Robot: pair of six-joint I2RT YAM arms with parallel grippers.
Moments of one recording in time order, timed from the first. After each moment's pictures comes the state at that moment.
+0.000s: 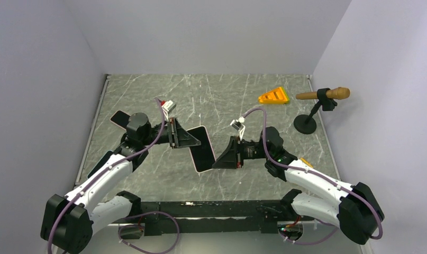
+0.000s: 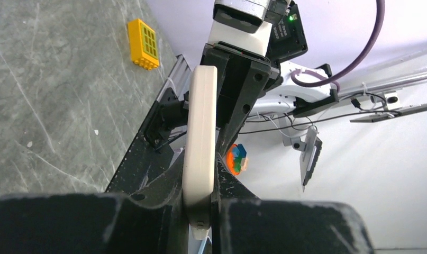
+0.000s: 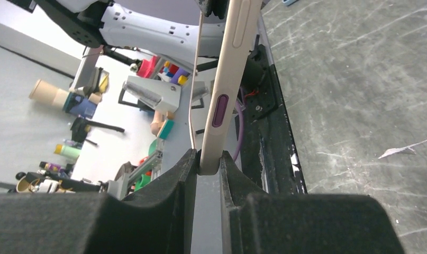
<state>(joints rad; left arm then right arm) -0.41 1.00 0.61 0.32 0.95 -1.07 0.68 1.02 0.49 0.46 -0.92 0.83</state>
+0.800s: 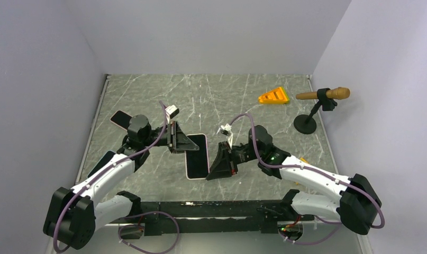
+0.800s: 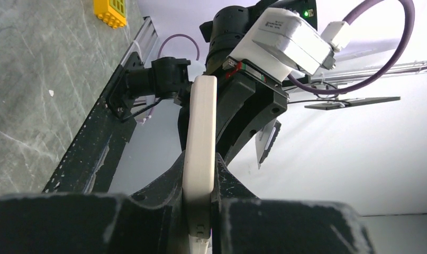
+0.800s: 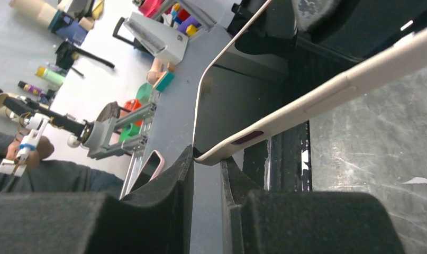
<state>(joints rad) -0.40 1.06 0.56 0.45 1.12 -1.29 0.83 1.08 0.59 0.37 -0.99 0.62</state>
